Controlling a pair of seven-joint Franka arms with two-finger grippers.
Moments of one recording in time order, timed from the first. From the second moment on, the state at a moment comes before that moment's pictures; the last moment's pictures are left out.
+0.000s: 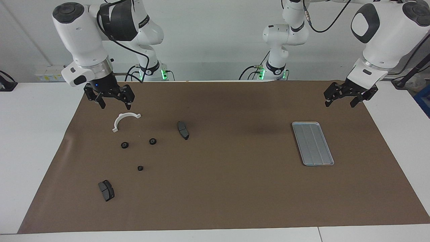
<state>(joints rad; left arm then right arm) -0.14 0.14 0.12 -1.45 -0.02 1.57 0.10 -0.09 -0.01 0.13 -1.80 -0.03 1.86 0.11</state>
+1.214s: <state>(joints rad) -0.28 0.14 0.11 -1.60 -0.02 1.70 -0.12 -0.20 0.19 0.13 -2.17 -0.03 2.47 -0.12</state>
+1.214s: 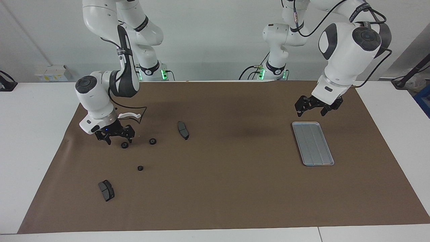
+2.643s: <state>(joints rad) -0.30 0.14 0.11 -1.66 -0.02 1.77 -0.17 -0.18 0.21 0.13 -2.19 -0.02 2.50 -0.11</state>
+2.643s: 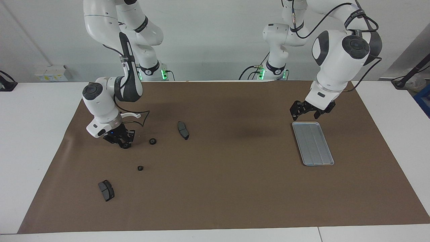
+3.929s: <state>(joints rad) -0.37 0.14 0.11 -1.73 -0.04 1.91 -0.32 0.32 0.32 0.14 -1.81 -0.05 2.31 0.69</state>
